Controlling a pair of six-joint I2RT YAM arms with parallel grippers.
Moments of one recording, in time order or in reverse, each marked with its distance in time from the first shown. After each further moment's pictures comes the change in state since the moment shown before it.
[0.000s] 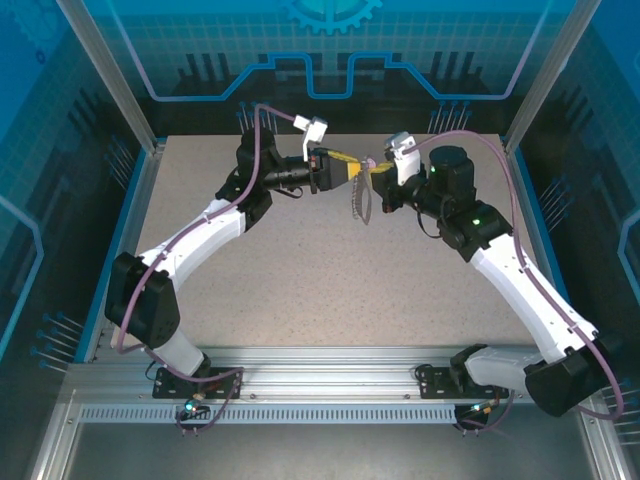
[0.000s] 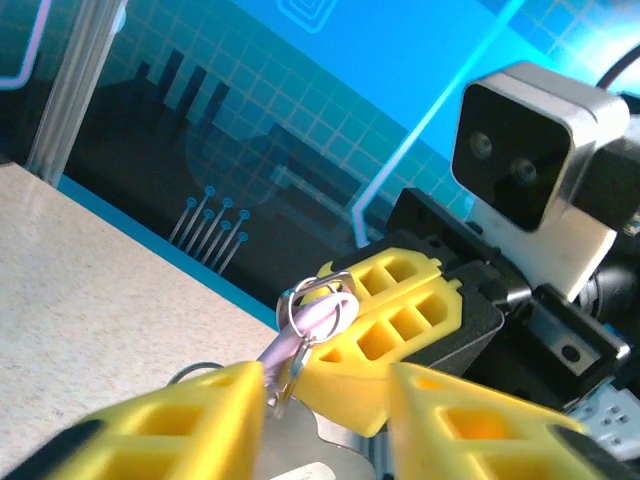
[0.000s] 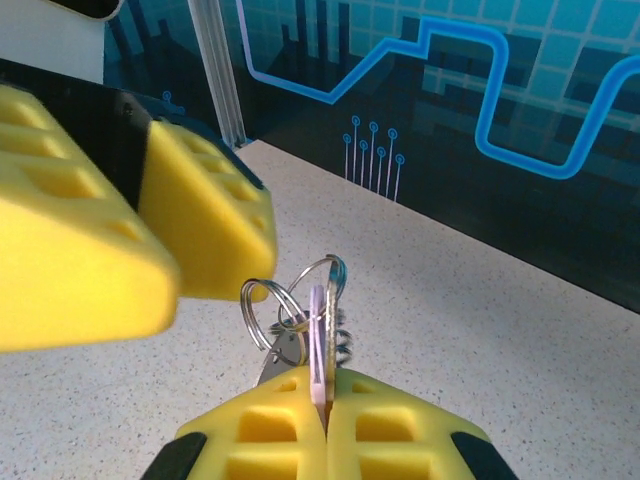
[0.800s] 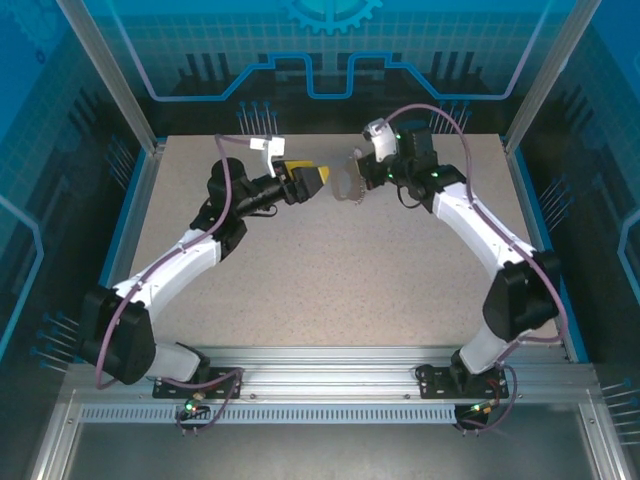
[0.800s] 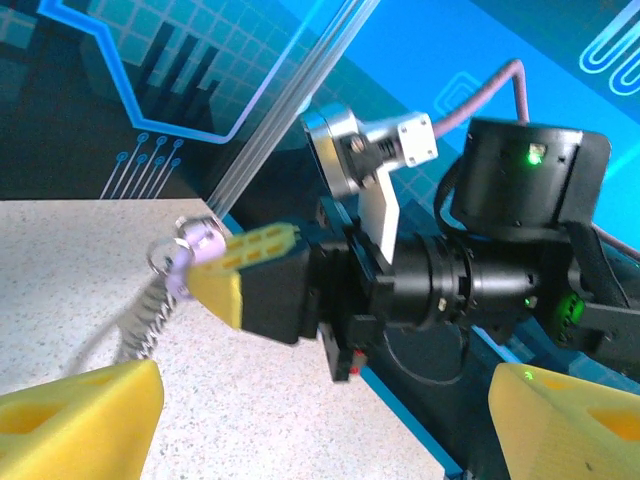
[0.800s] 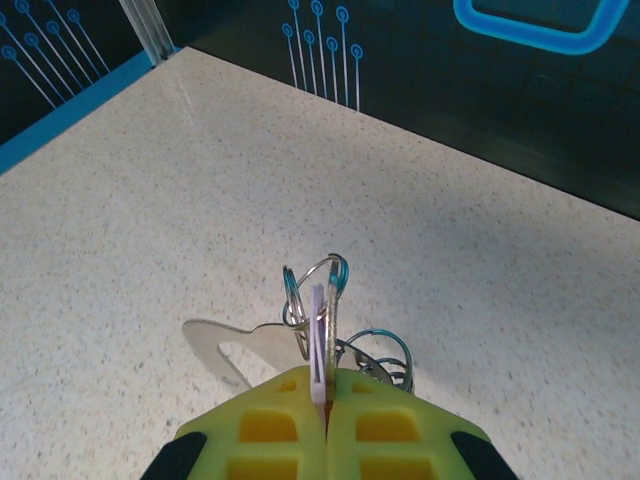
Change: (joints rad) left arm 0.081 -0.229 -0.330 0.077 -0.311 -0.052; right arm -0.078 0.460 0.248 0.000 -0.030 0.002
